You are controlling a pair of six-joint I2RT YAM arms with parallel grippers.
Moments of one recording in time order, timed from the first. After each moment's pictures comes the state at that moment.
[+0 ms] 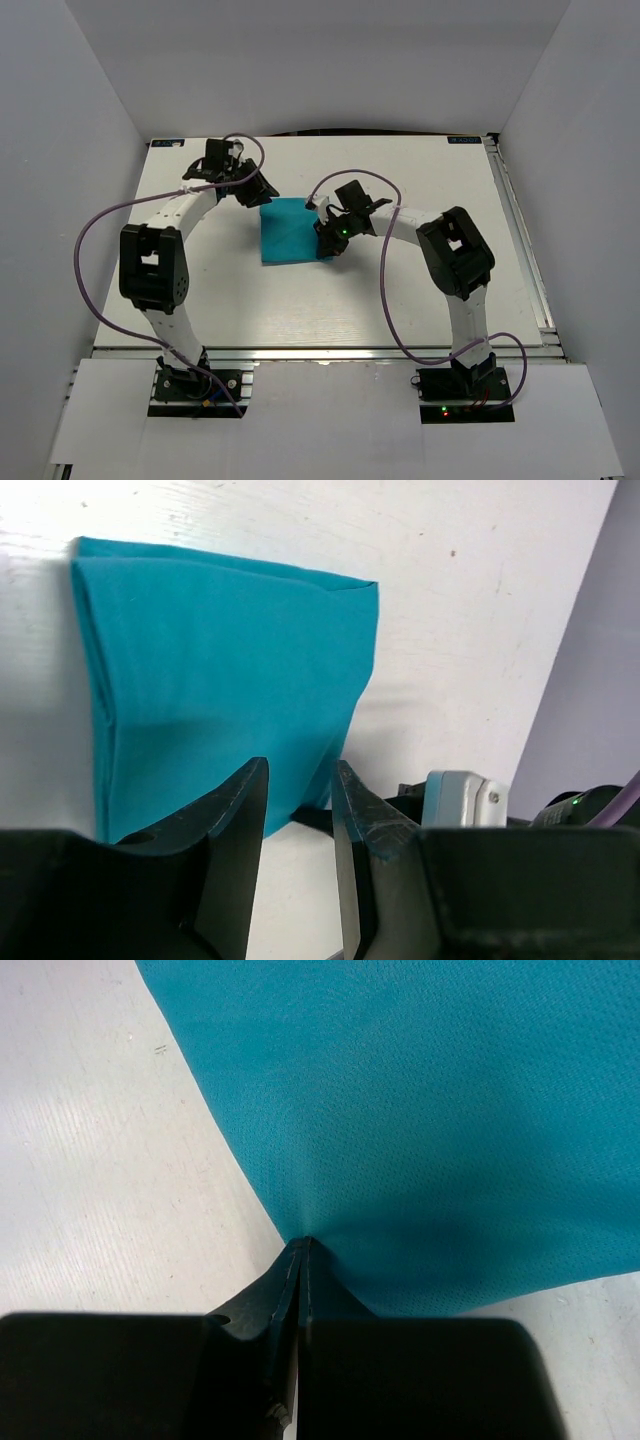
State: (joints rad) left arm -0.16 1.82 1.41 -0.41 0.39 -0.68; right arm 0.62 2.08 1.38 -0.28 -0.65 -0.26
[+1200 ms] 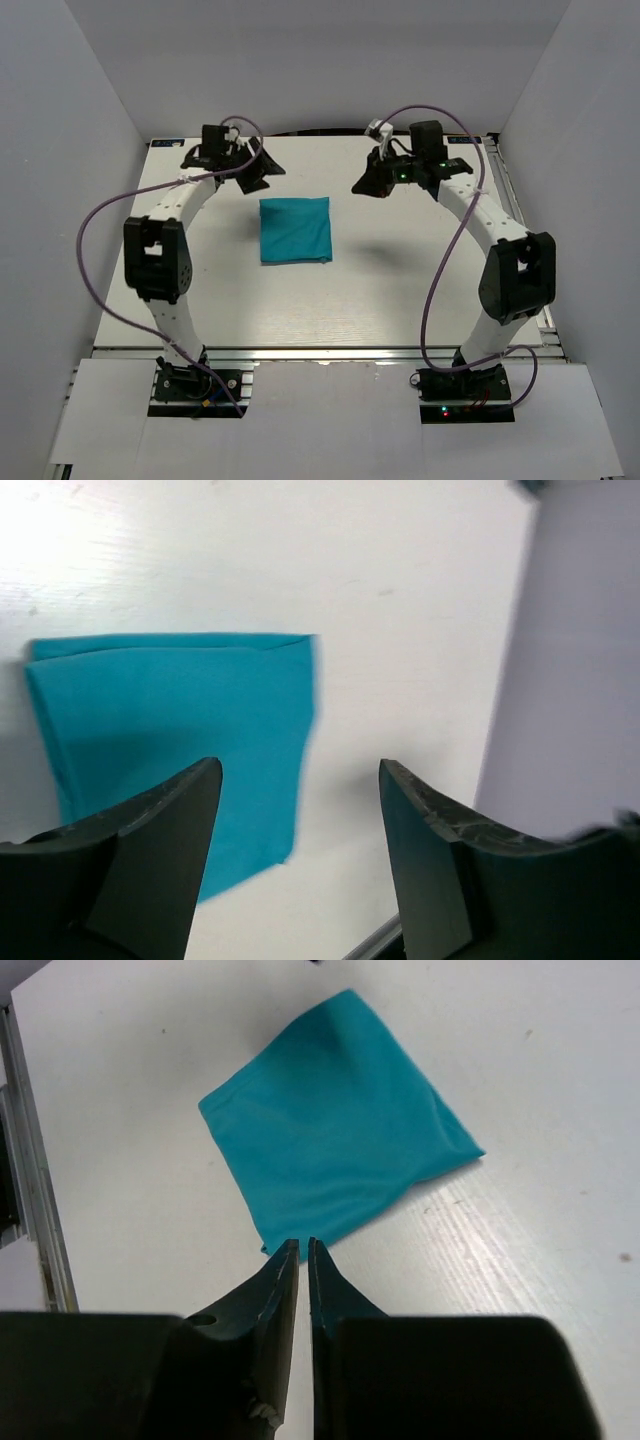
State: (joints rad) left arm -0.14 1.98 1.58 -0.37 0.48 -0.68; right arm 0.33 1.76 1.48 -0.36 -0.86 -0.21
